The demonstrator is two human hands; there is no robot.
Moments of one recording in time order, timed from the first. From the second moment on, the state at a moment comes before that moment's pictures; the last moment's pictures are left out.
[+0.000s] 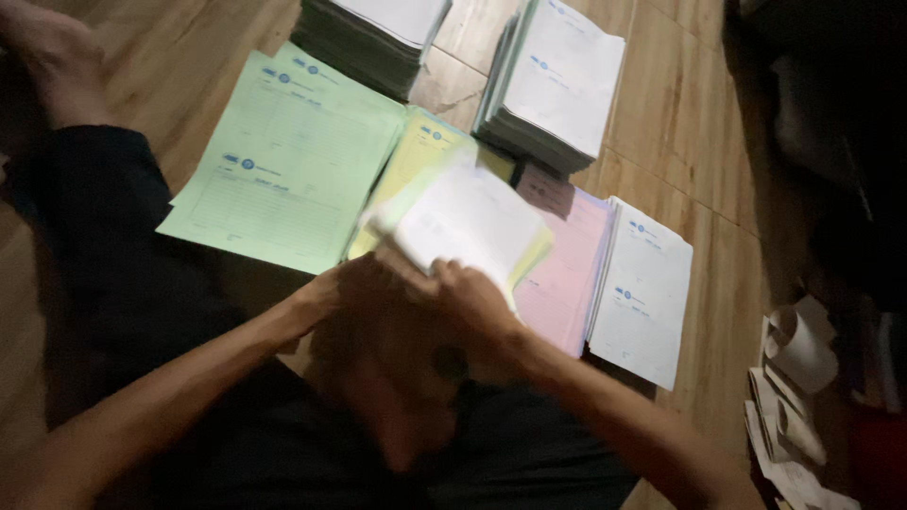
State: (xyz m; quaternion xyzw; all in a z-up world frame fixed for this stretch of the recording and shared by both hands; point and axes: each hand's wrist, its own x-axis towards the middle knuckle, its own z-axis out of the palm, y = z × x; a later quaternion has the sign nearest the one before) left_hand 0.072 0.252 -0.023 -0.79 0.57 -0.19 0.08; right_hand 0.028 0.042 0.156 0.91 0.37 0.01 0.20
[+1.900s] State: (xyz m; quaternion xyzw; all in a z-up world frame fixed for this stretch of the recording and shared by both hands) left_hand 0.065 0.448 -0.006 -0.93 0.36 -0.08 0.10; right_hand 0.142 0.244 0.154 0.87 0.44 0.14 0.16
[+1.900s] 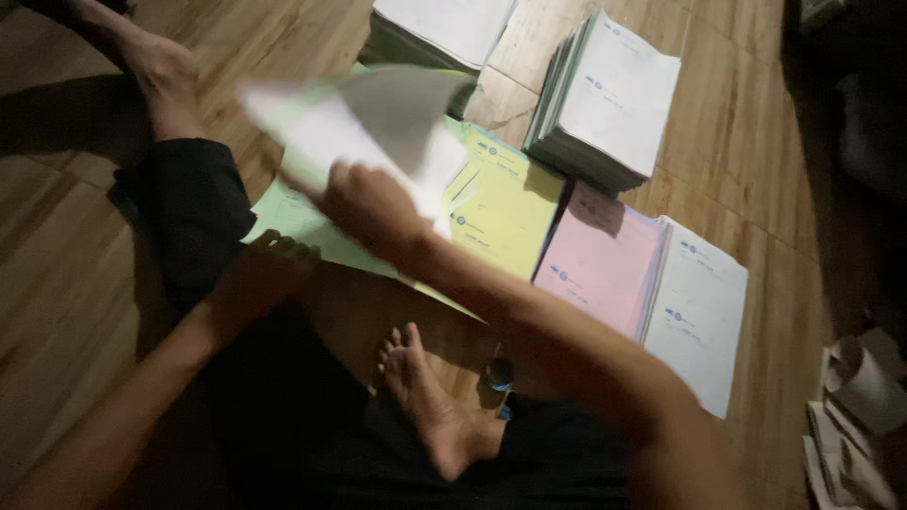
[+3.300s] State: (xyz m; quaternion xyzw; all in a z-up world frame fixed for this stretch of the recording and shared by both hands) left_hand -0.051 -0.046 0.023 -0.80 0.51 -0.15 -0.26; right_hand 0.094 -0.254 0.324 0.89 -0.09 -0.05 -0.44
